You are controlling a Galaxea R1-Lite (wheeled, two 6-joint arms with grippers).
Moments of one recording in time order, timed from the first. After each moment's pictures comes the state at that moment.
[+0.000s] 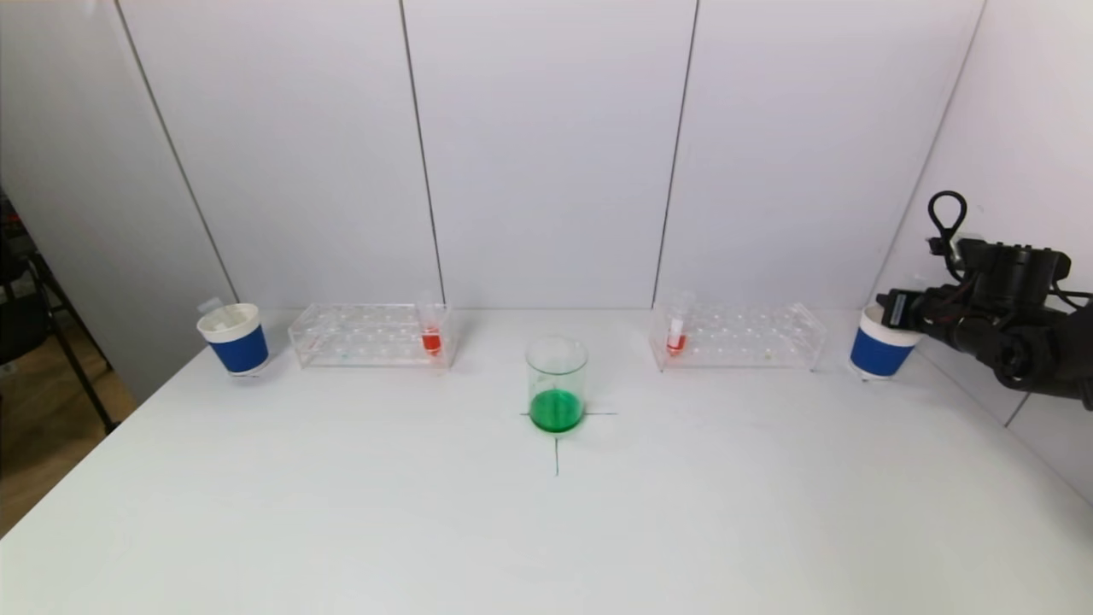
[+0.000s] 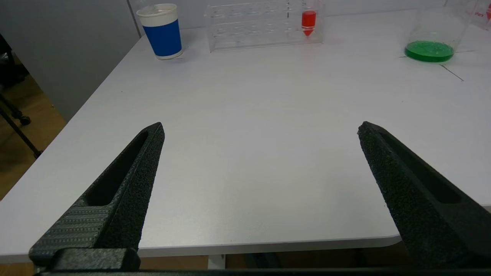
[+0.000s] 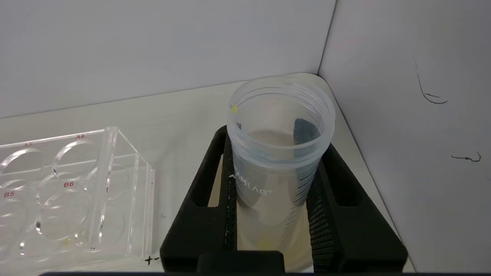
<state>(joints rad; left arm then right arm) -0.01 0.00 0.00 0.01 -0.01 0.05 -0.29 2.28 -1.27 -0.71 0.12 0.01</state>
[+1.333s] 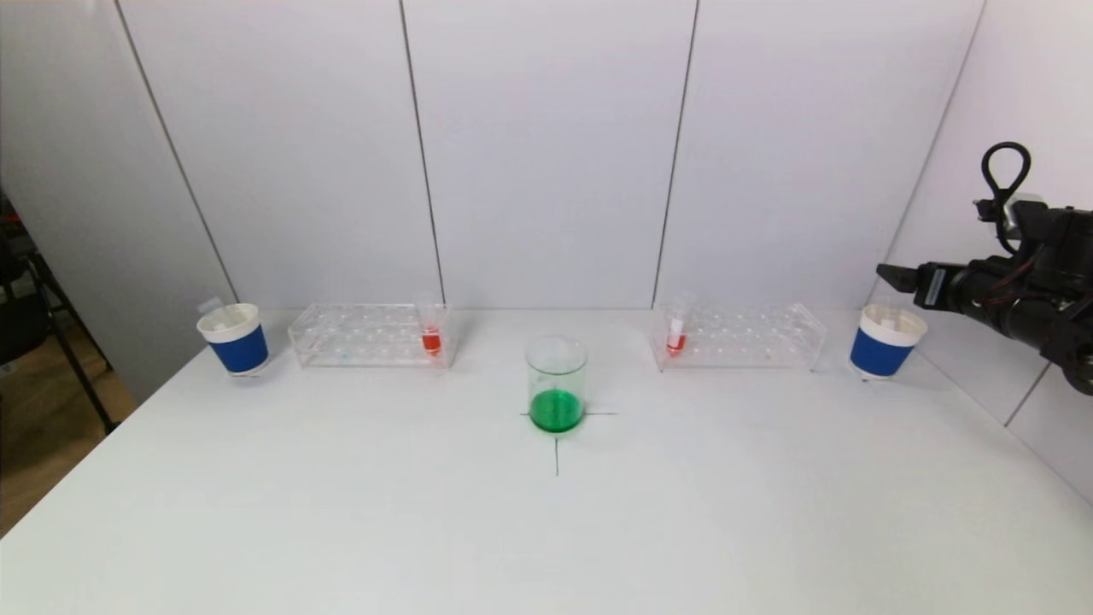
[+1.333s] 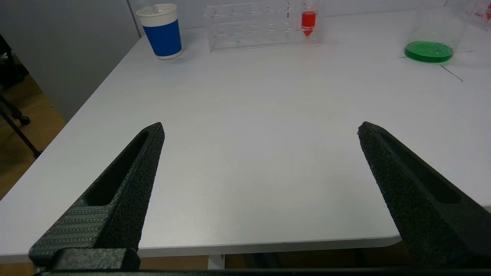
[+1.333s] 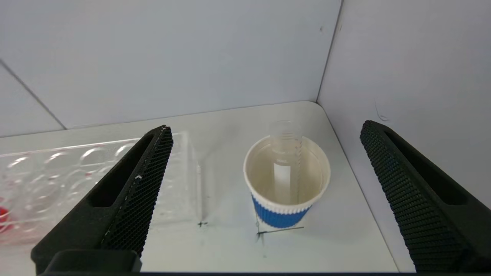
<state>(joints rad) -0.01 0.00 0.00 0.01 -0.01 0.05 -0.25 1.94 -0.97 -0.75 0.10 0.01</state>
